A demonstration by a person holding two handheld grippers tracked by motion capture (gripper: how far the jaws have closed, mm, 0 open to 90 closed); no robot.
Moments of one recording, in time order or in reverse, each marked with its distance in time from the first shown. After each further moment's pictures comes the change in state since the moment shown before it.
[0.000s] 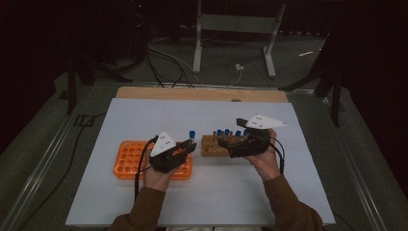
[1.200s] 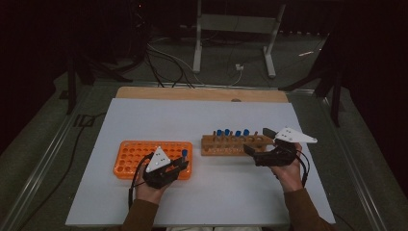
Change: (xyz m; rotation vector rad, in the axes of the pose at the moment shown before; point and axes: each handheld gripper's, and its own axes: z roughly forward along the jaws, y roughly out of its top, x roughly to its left) left arm -0.002 -0.051 -0.011 0.126 -0.008 0.000; right arm -0.032 -0.046 -0.052 -0.034 -0.099 0.060
